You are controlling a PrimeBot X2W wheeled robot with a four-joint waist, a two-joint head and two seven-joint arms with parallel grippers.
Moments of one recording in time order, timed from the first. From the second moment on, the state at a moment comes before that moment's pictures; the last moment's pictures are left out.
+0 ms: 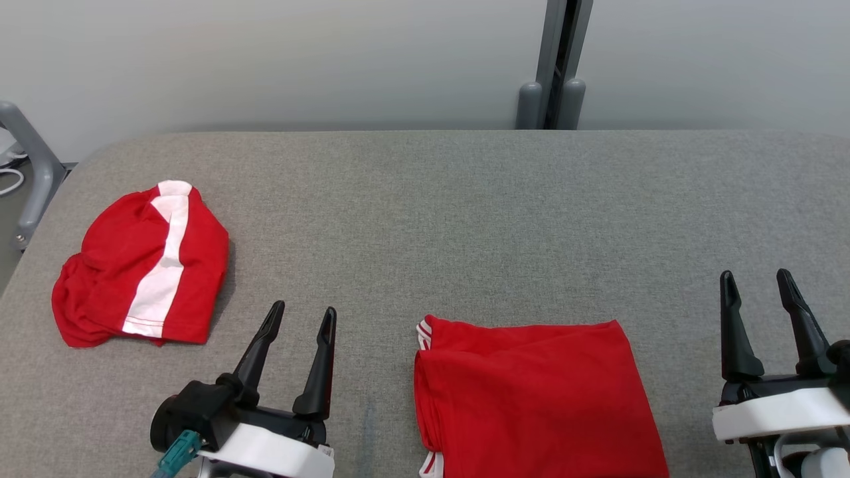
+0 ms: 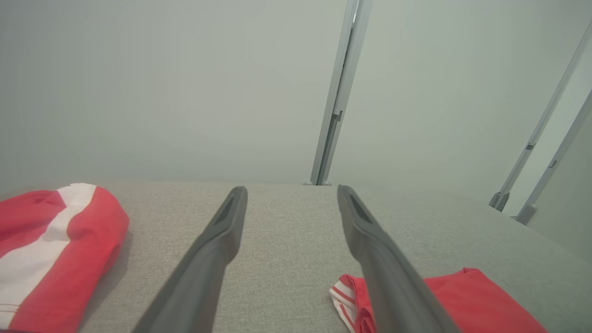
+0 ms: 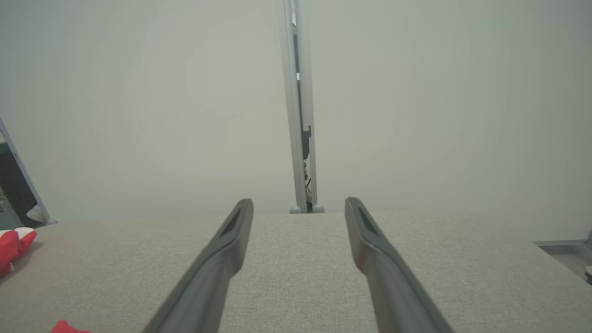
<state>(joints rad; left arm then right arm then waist) -0.03 0.05 -0.20 0.12 -0.29 -0.08 -0.26 -0.07 -0.08 -0.07 0.13 0.19 0.13 -0.26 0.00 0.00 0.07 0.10</state>
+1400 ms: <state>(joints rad) -0.01 0.05 -0.20 0.11 -0.29 -0.08 -0.26 -0.07 -0.08 -0.08 0.13 0.21 0.13 -0.26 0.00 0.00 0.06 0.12</state>
